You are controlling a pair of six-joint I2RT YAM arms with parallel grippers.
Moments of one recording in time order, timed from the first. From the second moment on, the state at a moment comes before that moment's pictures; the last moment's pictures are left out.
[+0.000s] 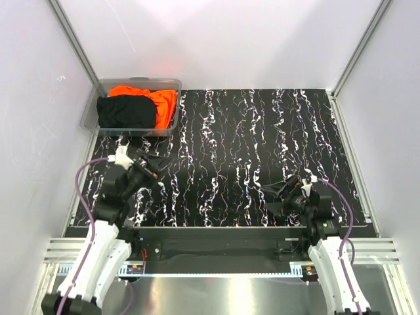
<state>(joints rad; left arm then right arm) -0.15 0.53 0.39 -0.11 0.36 -1.14 0.03 0.30 0.12 -0.32 -0.67 1.28</state>
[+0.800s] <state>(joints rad) 0.04 1.76 1.69 -0.34 0.18 -0.68 0.02 0.88 0.79 -0.57 -0.56 0.95</state>
